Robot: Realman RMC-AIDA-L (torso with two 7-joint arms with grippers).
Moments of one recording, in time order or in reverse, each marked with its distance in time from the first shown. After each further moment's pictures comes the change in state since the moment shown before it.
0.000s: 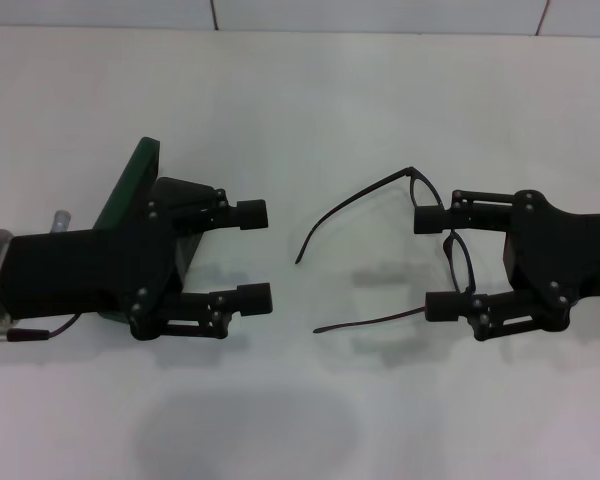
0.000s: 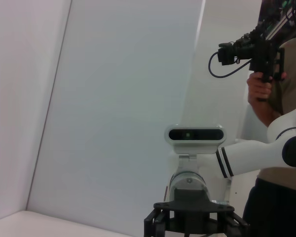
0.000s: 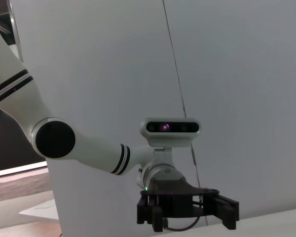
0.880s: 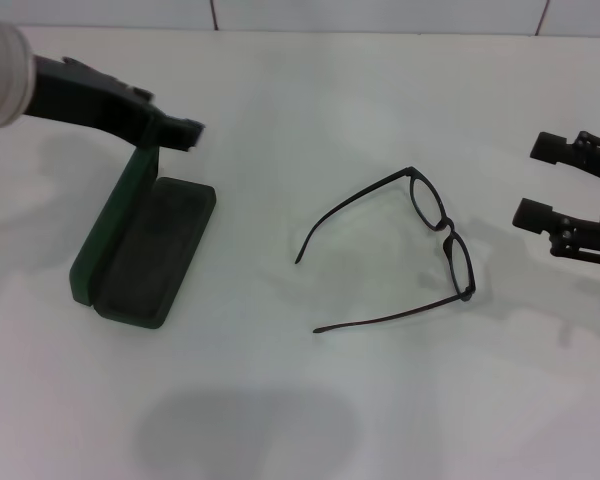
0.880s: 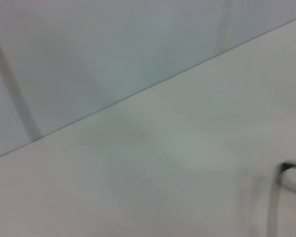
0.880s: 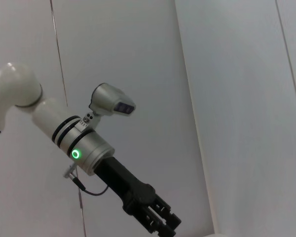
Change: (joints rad) left arm 0.020 -0.100 0.299 1.303 0.890 -0.363 -1.454; right arm -0.162 0.029 0.285 0.026 -0.010 0.036 -0.101
